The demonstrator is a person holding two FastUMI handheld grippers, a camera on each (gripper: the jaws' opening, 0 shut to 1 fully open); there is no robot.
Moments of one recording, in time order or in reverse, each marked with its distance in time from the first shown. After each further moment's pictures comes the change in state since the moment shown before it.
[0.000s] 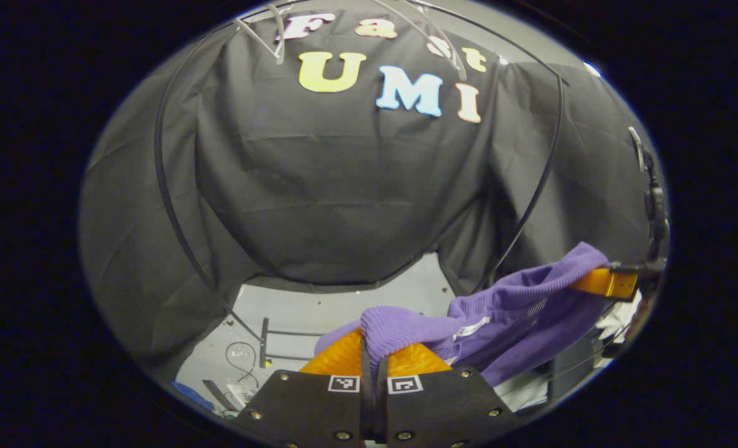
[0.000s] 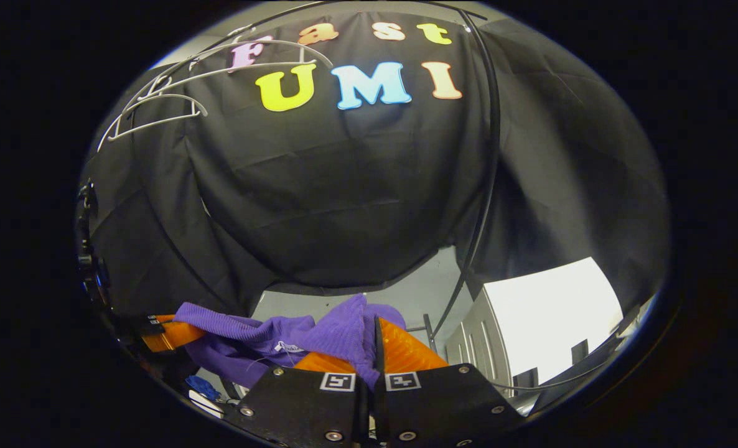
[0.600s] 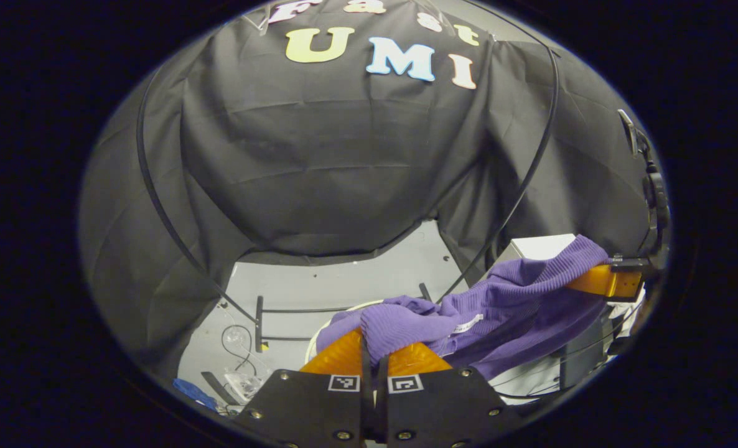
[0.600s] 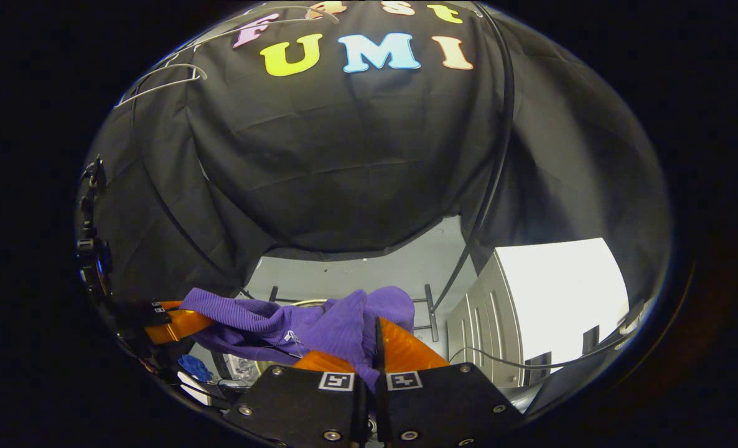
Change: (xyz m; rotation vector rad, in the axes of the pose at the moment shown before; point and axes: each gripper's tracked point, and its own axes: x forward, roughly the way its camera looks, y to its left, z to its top) left arm 0.038 -0.019 -0.056 0.000 0.102 -0.008; right arm 0.023 -0.008 -0.063 -0.066 0.137 0.027
